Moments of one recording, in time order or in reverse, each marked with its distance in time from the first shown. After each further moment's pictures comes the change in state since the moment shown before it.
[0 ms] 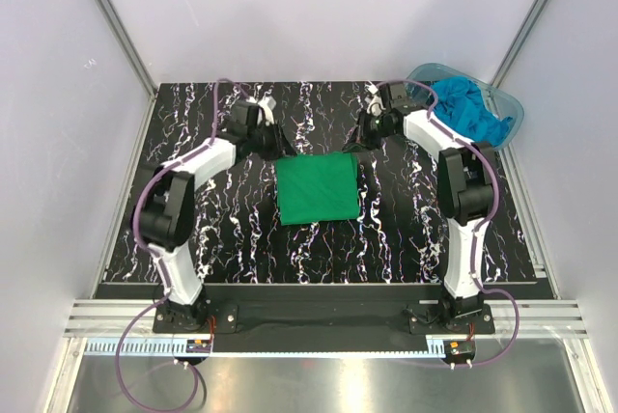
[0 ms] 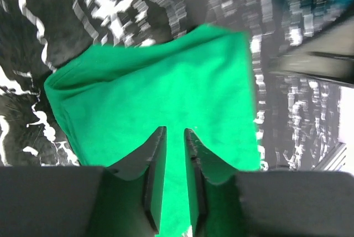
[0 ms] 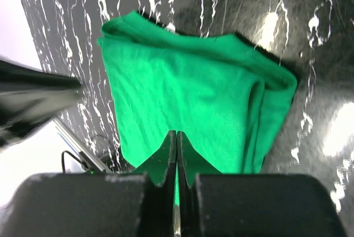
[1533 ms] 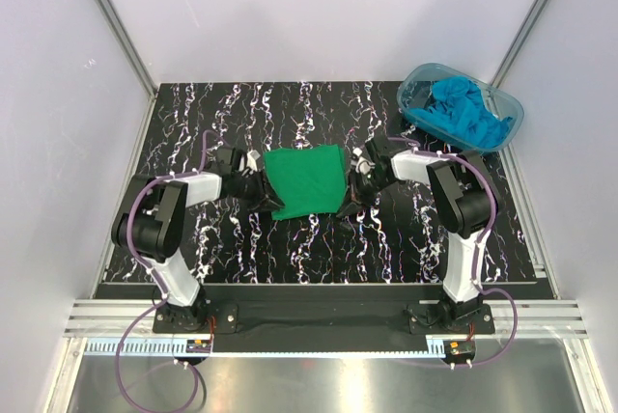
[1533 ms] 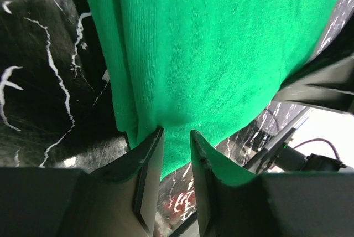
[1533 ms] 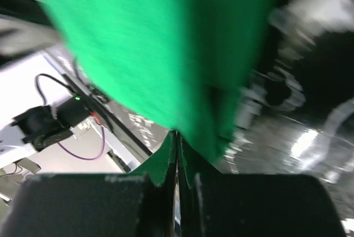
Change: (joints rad) left arm 0.079 -0.073 -0.425 0.021 0.191 -0.098; right arm 0.126 -0.104 -0.460 0.072 -0.148 0.020
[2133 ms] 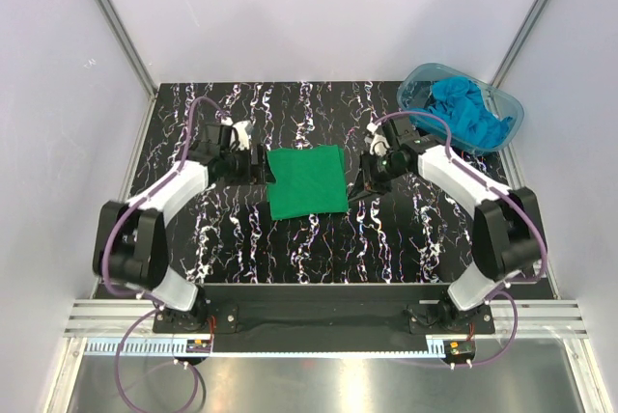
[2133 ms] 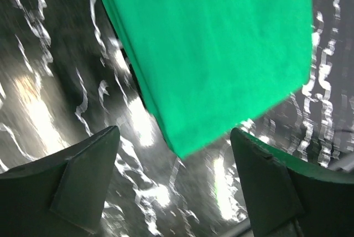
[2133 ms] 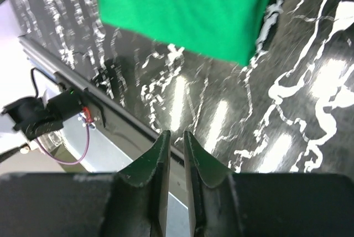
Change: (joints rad) left arm 0.008 -0.248 0.151 -0.262 -0.259 0.319; right arm -0.010 -0.339 -0.011 -0.210 0.159 -0.068
